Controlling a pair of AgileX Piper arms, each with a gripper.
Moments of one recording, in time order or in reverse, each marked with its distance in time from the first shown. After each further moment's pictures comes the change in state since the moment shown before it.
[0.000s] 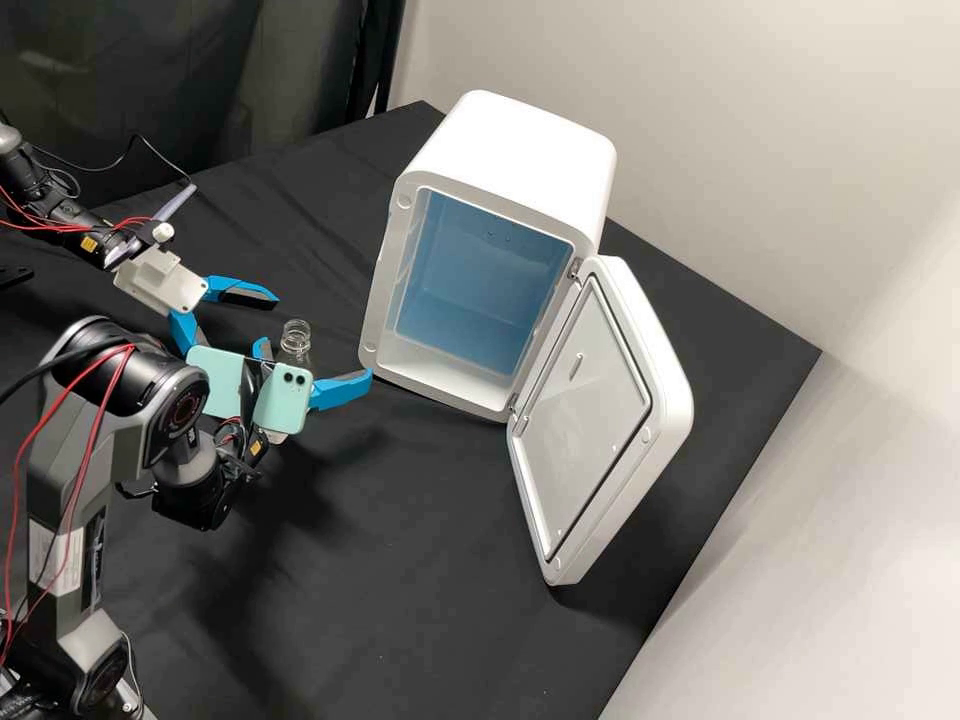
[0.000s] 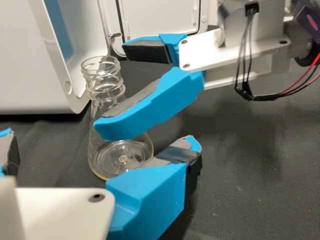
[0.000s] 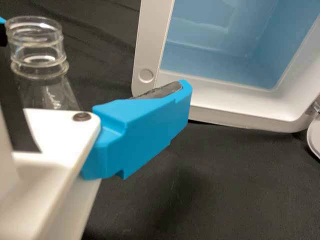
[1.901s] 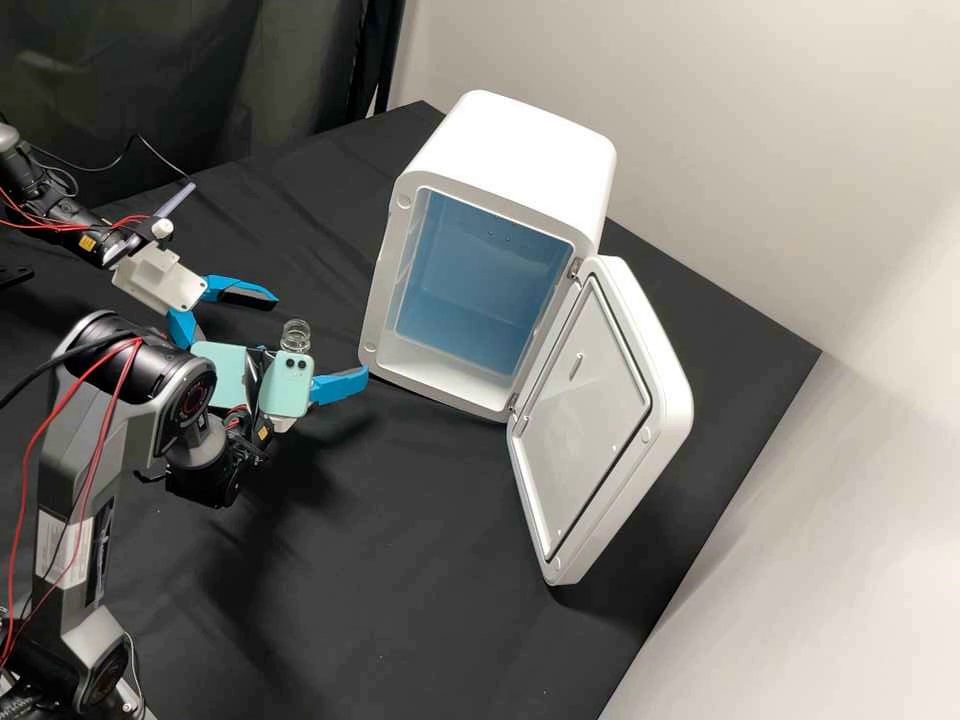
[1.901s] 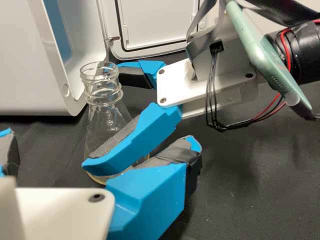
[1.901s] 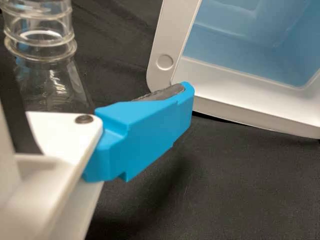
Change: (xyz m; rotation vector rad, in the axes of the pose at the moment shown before) left arm -0.001 0.002 0.003 -0.025 -0.015 0.006; right arm 0.025 -0.009 -0.001 -0.081 -0.037 -0.103
